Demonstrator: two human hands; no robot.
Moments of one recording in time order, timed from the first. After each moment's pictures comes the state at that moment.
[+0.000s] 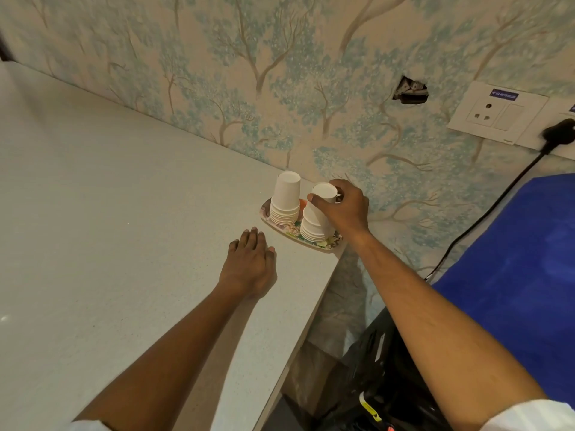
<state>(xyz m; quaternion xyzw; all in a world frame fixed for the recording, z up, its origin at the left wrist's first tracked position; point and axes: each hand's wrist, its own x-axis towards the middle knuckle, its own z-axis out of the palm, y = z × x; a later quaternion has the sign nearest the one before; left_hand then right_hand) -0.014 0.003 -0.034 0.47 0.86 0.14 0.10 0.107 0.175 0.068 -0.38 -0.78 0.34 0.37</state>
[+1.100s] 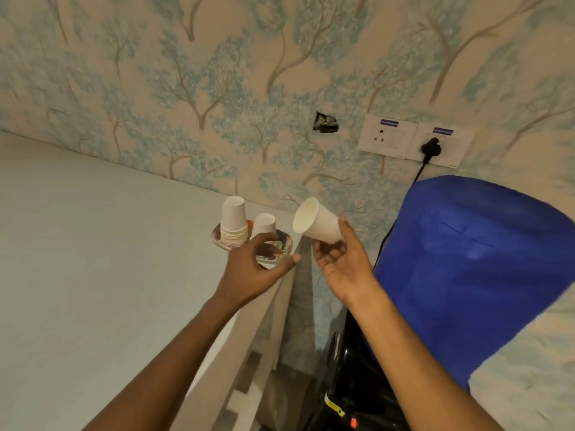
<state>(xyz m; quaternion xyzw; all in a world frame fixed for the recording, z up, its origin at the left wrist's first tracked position) 0.092 0.003 0.062 0.49 0.67 0.54 0.12 0.248 0.107 0.107 -0.30 -0.23 0.82 0.44</state>
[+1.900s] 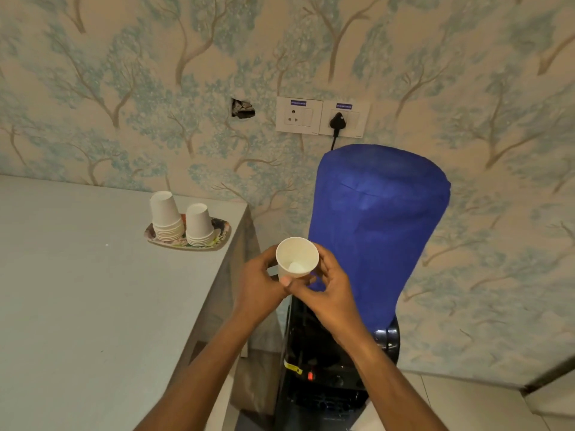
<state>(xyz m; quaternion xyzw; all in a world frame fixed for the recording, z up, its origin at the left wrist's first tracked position) 0.242 0.006 0.051 0.54 0.55 0.59 0.22 0.390 0.027 0.058 -0.35 -0.64 0.50 0.47</state>
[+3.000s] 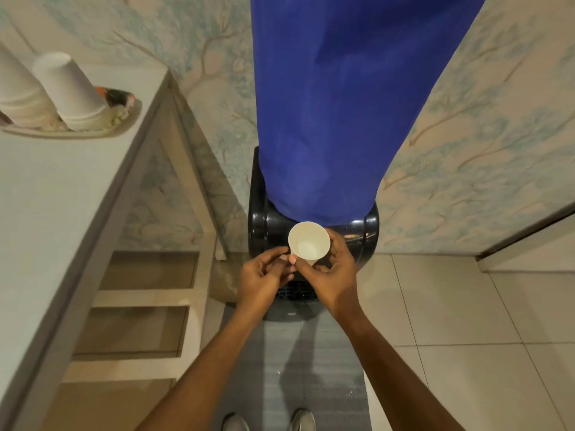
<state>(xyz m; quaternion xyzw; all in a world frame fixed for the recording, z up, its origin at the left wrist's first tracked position) 0.346 0.000 -0.184 0.29 0.60 0.52 0.53 0.486 0.021 -0.168 -0.53 -0.54 0.44 0.48</state>
